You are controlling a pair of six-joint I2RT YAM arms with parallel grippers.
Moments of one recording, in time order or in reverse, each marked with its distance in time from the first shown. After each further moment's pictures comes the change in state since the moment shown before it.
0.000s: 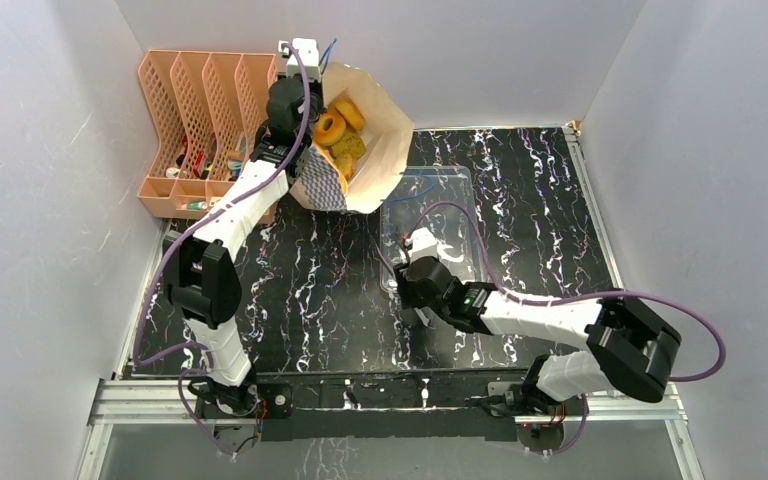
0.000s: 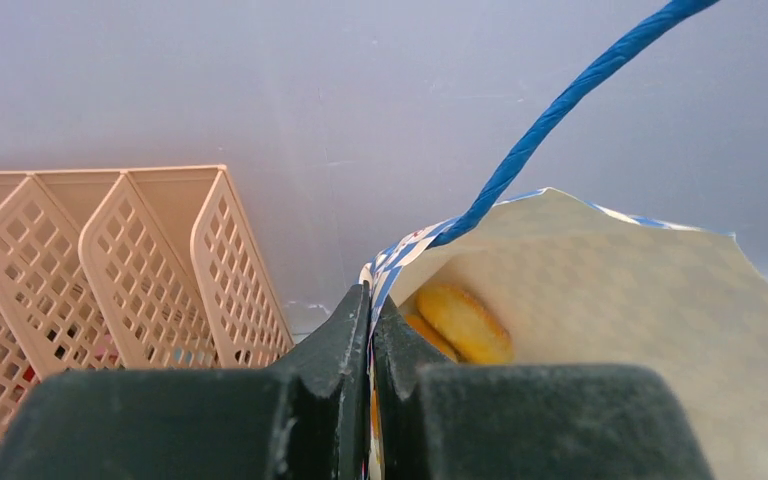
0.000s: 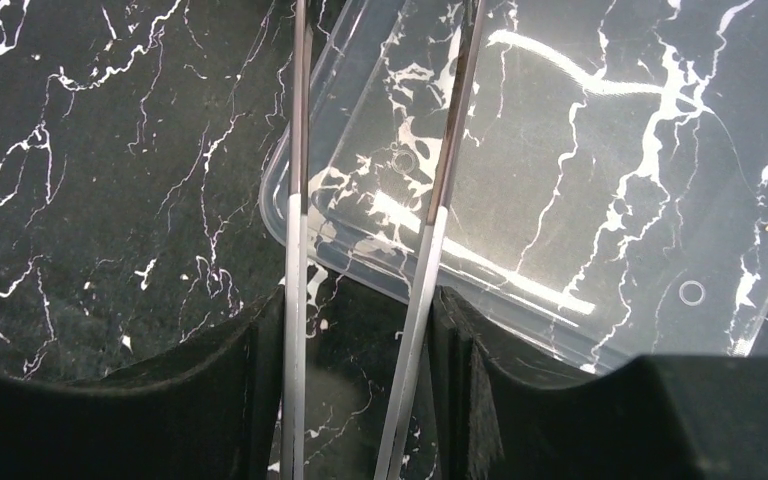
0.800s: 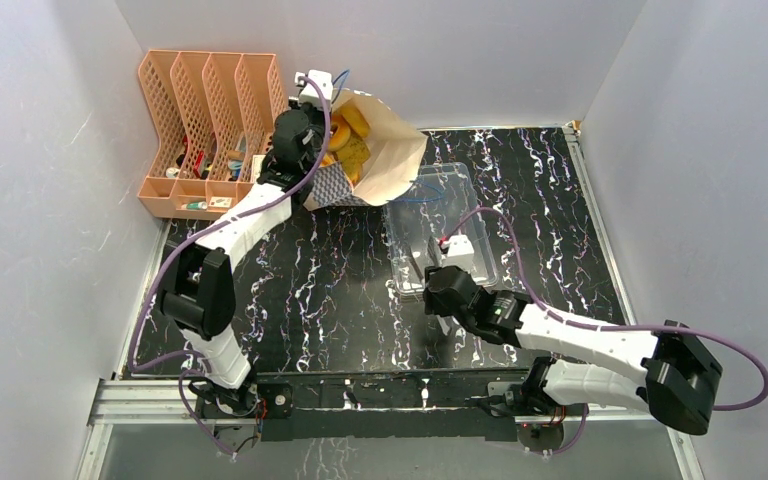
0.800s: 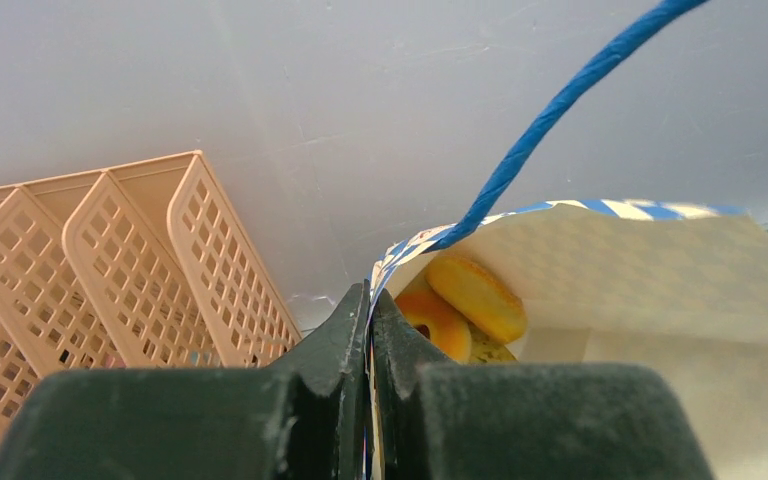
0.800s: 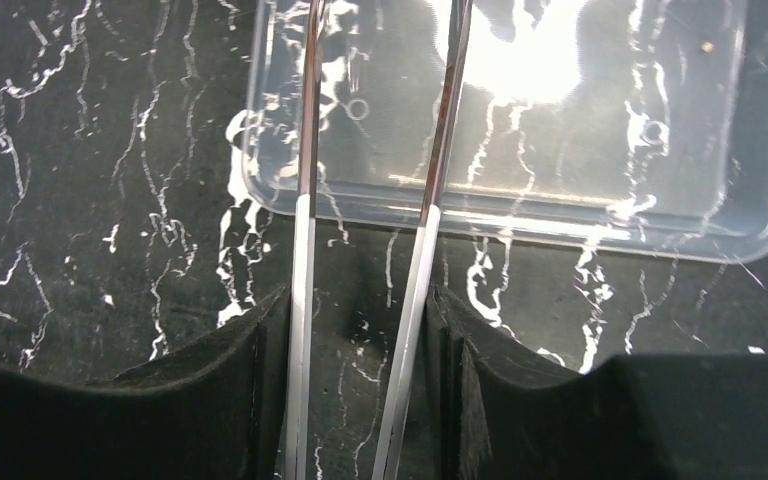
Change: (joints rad) left arm -0.038 -0.063 -0.254 0.233 0.026 0.145; right arm 0.008 -0.266 -0.050 -0.297 0.085 0.220
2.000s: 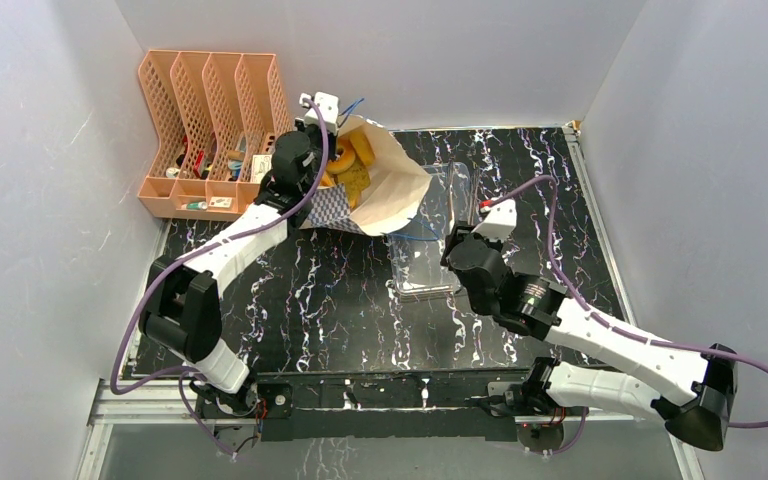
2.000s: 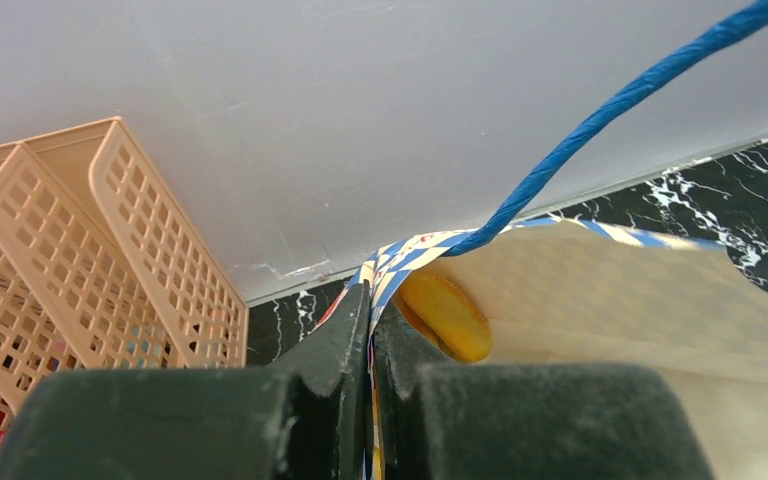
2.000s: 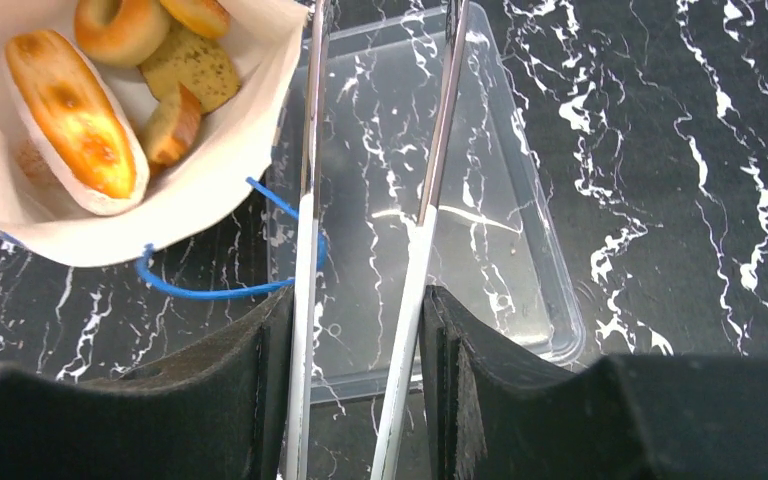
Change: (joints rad) left arm -0.053 -0.156 -0.193 0.005 0.072 -0.036; right arm 0.000 -0.142 0.233 -0.113 0.414 -0.010
